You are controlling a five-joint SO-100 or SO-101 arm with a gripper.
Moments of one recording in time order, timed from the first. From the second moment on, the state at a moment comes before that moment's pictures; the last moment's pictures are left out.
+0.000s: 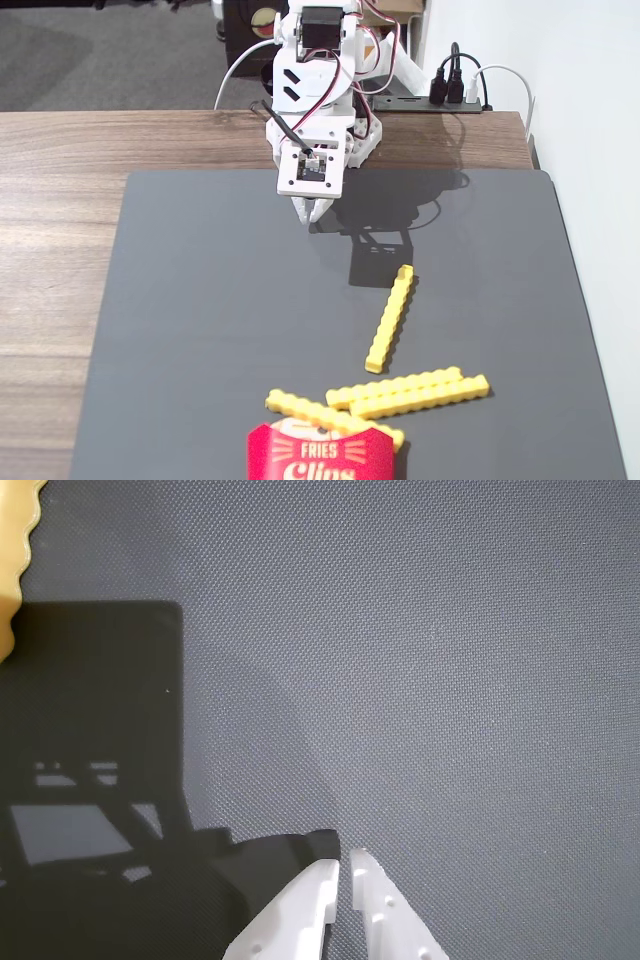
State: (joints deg) arm 4.3 188.4 175.4 76.6 -90.4
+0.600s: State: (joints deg) arm 1.1 188.4 175.4 76.6 -90.4
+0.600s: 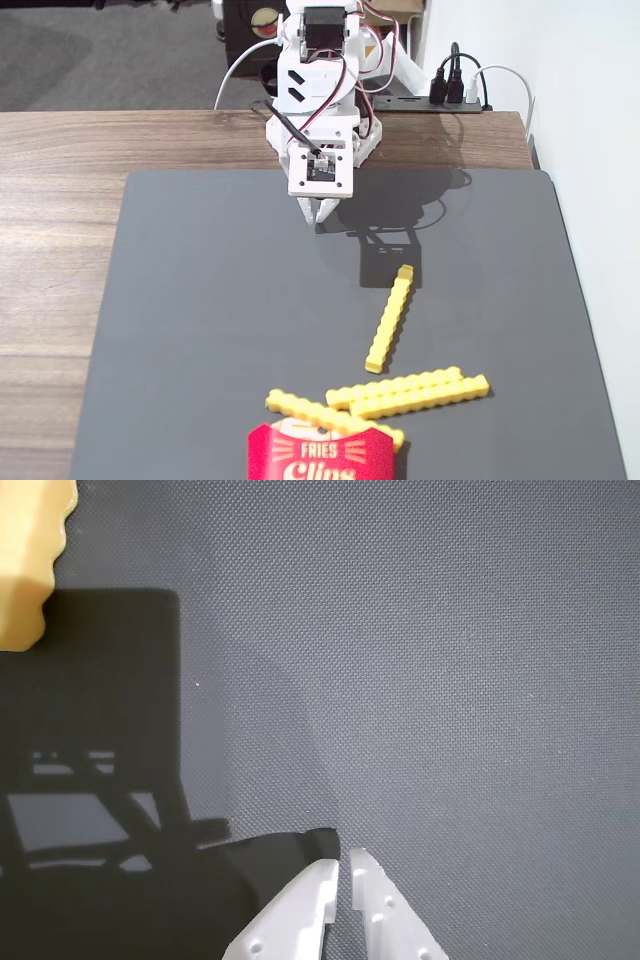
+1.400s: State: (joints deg) arm -2.0 174.4 171.1 72.8 -90.6
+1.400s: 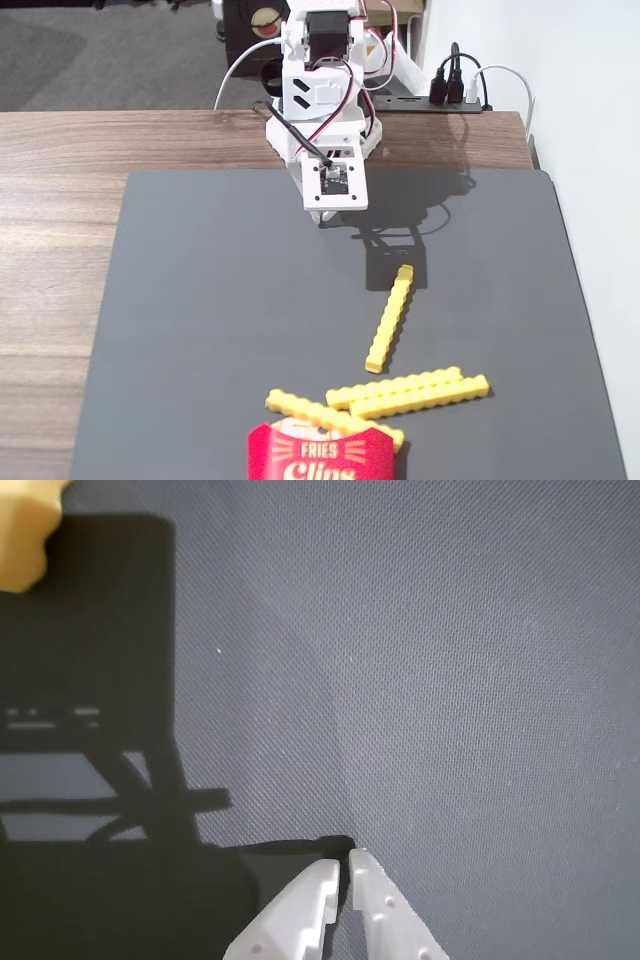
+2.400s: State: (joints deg) arm -15.3 115.1 124.6 65.1 -57.8
